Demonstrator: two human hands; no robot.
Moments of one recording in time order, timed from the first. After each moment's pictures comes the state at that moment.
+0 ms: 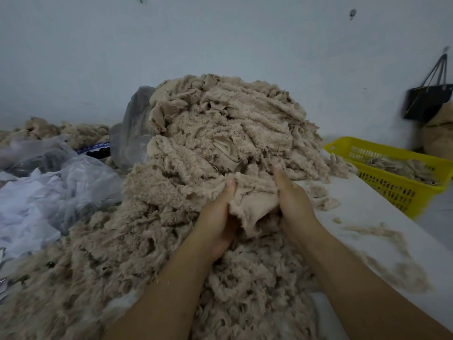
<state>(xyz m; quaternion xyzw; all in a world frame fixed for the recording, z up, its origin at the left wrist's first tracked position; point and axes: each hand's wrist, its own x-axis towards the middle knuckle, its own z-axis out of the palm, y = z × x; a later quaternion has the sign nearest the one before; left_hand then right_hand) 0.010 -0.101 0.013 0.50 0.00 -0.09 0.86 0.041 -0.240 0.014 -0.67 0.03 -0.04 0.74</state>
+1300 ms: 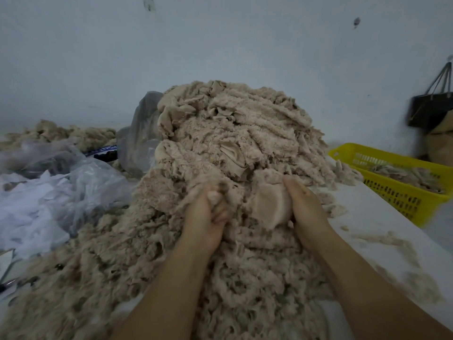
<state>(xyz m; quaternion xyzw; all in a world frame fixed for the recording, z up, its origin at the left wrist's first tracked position) 0.025 -0.071 0.018 0.41 0.07 0.03 0.91 0.054 -0.256 0.005 -0.65 -0.02 -0.04 0.76</state>
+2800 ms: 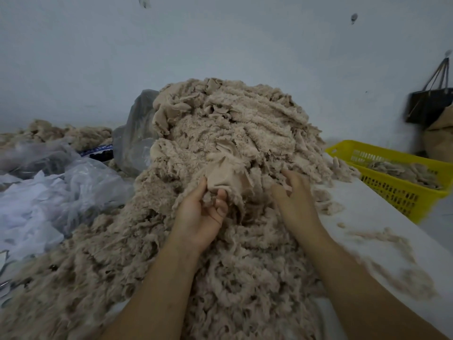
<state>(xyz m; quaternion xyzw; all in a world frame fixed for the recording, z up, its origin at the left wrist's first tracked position) 0.016 -0.068 0.028 0.26 0.05 -0.04 0.96 0.047 -0.255 0.006 -0.83 -0.05 -0.14 0.54</state>
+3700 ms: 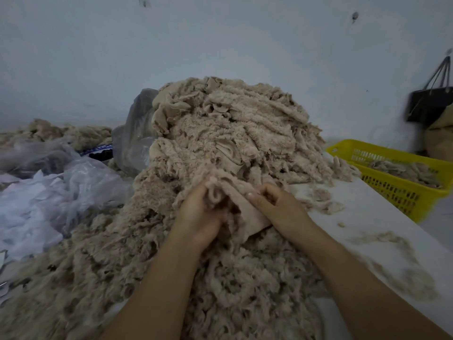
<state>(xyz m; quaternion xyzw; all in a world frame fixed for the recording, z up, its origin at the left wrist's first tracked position) 0.021 -0.073 0.025 0.40 0.04 0.00 0.92 0.042 -0.245 0.006 -0.81 -0.20 -0.07 0.54</state>
